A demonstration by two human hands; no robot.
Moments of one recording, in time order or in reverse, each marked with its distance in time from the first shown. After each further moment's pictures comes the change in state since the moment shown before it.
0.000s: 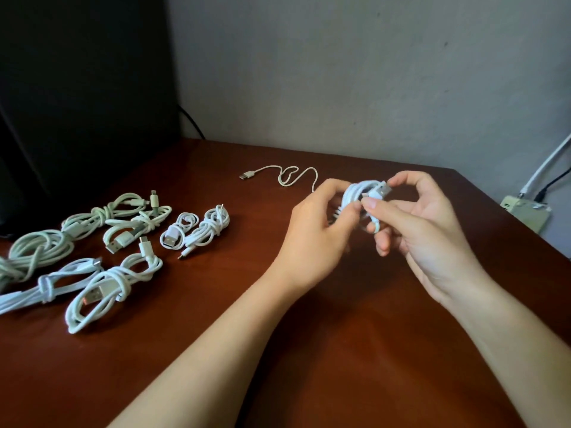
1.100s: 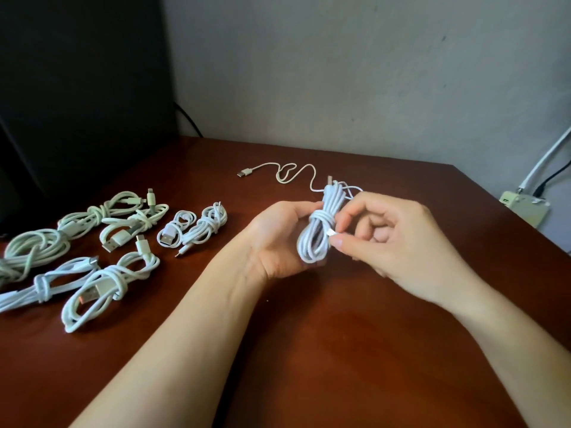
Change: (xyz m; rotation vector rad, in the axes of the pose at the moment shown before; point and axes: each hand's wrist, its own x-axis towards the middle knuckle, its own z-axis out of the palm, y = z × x) left_hand 0.013 0.000 -0.030 -0.818 -0.294 -0.948; right_hand -0.010 0.005 0.001 -0.535 -0.266 -0.243
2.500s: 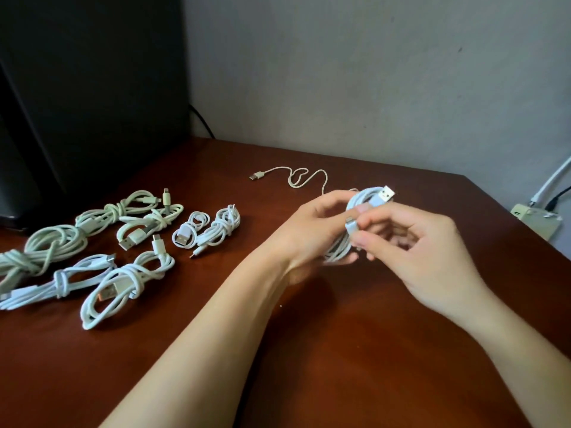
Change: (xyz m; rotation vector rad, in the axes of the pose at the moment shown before) left_hand 0.001 -0.009 0.007 0.386 0.011 0.411; right_hand 0.000 0.008 0.007 0.037 0.138 -0.122
